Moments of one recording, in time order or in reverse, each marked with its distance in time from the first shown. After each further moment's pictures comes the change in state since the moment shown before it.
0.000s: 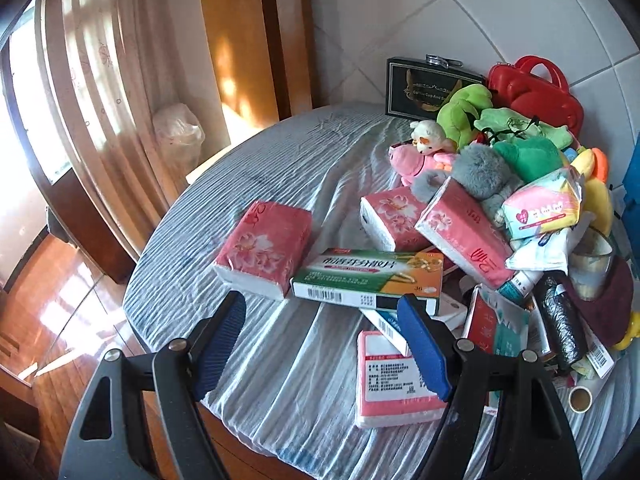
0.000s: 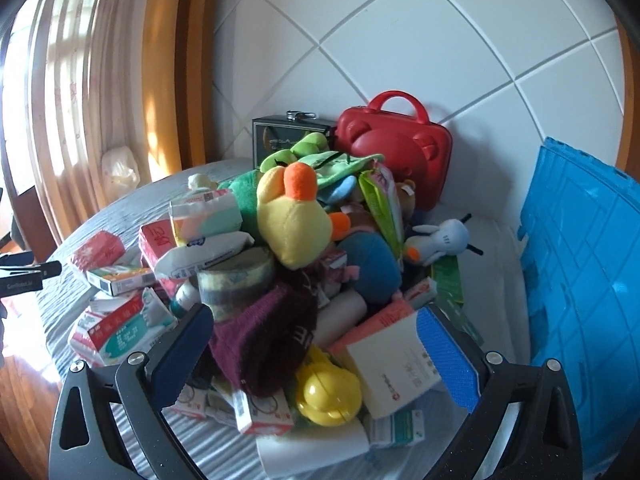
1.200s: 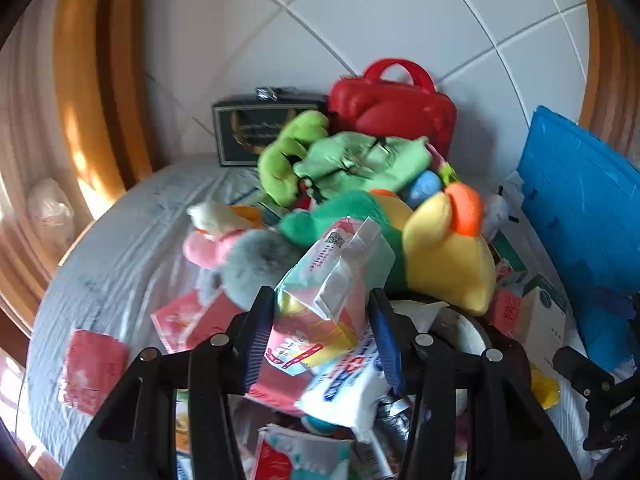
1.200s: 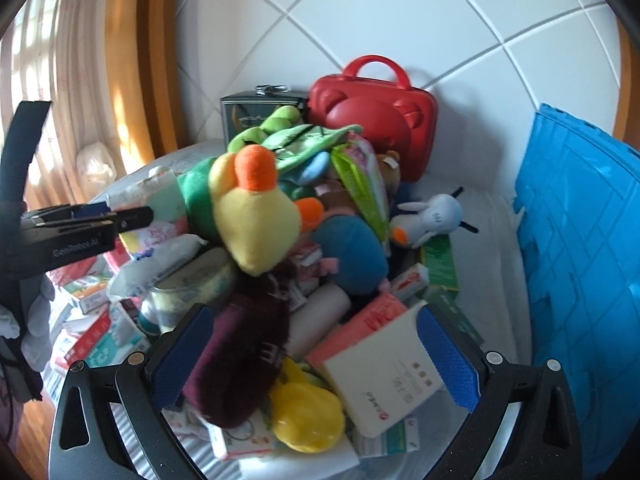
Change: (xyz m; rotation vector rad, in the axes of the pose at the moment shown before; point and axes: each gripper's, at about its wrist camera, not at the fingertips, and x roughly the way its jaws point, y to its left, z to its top) left arm 0.010 -0.144 0.080 0.210 -0.107 -0.378; right arm 0.034 -0.020 0.015 0.075 0.113 -0.034
